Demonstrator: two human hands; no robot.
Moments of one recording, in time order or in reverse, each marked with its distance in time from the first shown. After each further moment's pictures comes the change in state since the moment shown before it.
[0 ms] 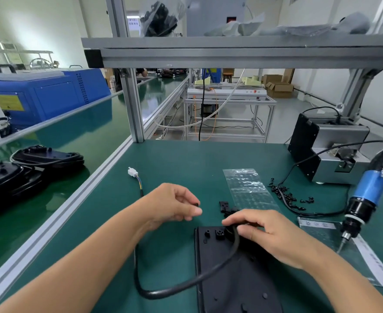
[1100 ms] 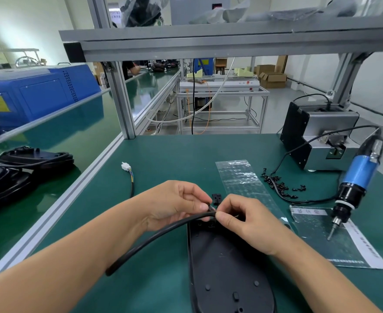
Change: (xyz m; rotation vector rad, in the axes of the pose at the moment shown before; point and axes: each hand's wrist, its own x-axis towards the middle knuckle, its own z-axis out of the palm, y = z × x) left_hand -0.015 0.022 0.025 -0.271 -0.230 0.007; right_hand 0.012 -0.009 0.020 0.162 0.192 0.063
